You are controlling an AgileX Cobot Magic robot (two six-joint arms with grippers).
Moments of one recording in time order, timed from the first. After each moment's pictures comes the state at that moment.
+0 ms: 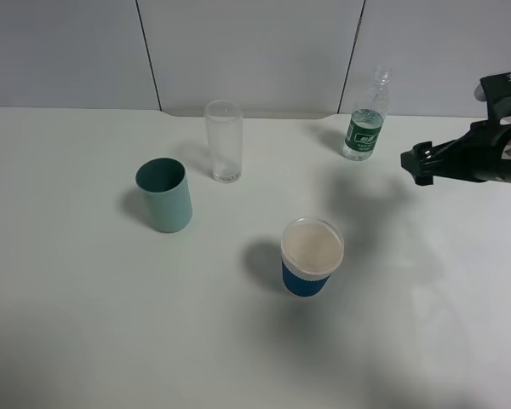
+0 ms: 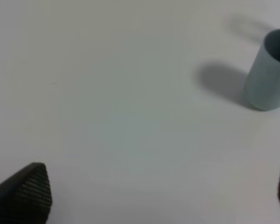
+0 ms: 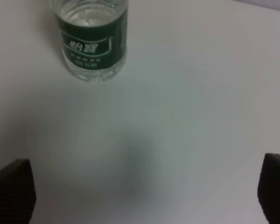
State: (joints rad) left arm 0.06 -0.01 -0.51 -0.05 1.05 0.01; right arm 0.01 1.56 -0.56 -0.24 -0.35 0.14
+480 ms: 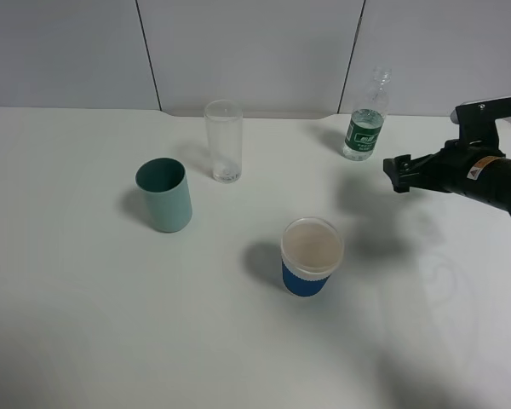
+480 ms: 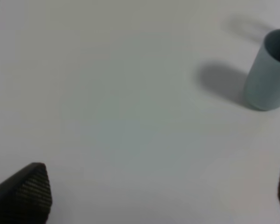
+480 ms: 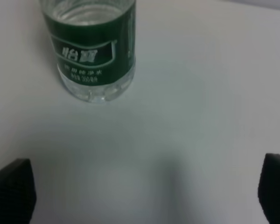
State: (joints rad) left arm 0.06 -0.01 -0.51 -0.05 1.05 0.01; right arm -0.02 1.84 -0.56 -0.15 -0.74 0.04
